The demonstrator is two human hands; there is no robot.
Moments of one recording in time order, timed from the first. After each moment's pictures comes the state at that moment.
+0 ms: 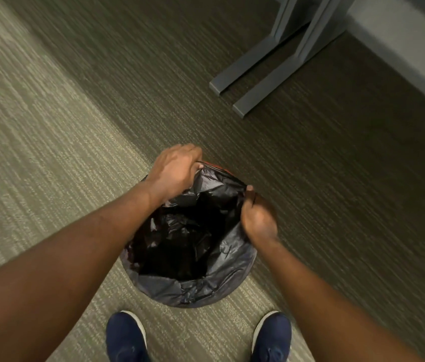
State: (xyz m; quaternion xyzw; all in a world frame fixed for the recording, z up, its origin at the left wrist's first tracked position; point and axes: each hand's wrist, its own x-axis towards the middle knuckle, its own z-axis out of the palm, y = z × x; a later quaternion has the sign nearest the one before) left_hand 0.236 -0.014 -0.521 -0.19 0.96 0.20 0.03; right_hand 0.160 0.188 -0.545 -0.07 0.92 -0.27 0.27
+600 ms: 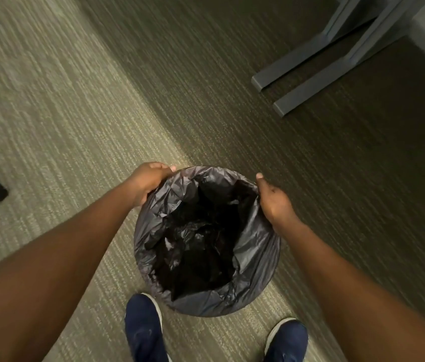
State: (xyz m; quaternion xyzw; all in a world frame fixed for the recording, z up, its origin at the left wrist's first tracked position) left_hand 0.354 -0.081 -0.560 -0.61 0.49 0.62 0.06; right_hand 0.162 0.135 -0.560 -0.03 0.84 -0.32 0.44
